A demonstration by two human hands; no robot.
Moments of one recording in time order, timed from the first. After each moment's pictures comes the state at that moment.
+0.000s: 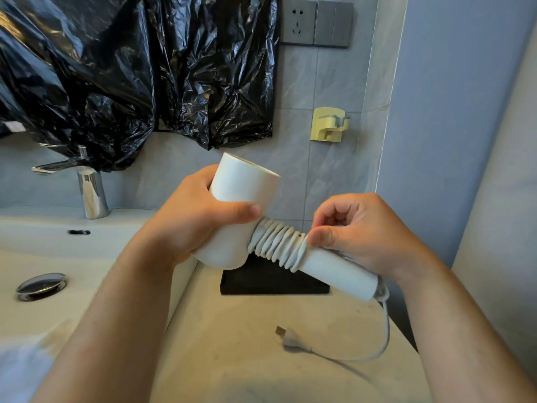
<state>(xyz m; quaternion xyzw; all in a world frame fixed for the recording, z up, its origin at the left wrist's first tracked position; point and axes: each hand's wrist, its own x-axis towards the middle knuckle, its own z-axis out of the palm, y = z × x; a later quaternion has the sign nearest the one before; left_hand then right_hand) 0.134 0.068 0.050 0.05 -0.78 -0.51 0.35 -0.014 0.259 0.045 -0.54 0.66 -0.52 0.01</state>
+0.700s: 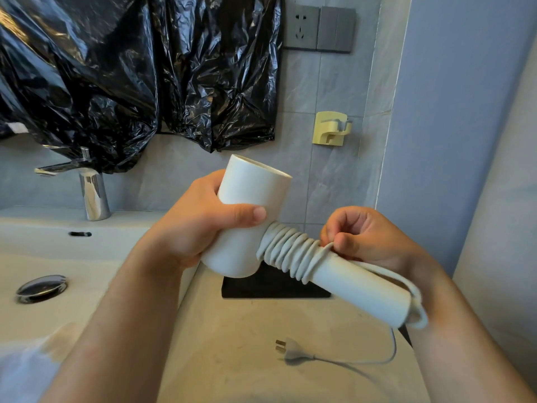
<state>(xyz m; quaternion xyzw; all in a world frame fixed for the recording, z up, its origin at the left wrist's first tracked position) 0.133 0.068 0.051 -0.03 -0.77 -0.55 0.32 -0.034 0.257 0.034 -0.55 0.49 -0.61 0.29</state>
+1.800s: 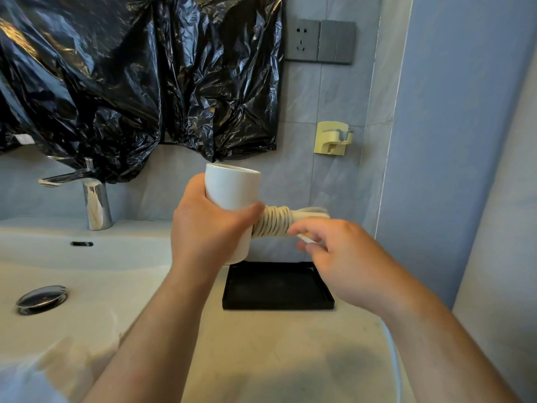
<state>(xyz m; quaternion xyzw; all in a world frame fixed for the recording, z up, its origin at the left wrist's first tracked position) 0.103 0.079 0.037 0.22 -0.68 -0.38 0.58 0.009 0.244 0.039 -0.50 0.79 -0.33 -0.12</state>
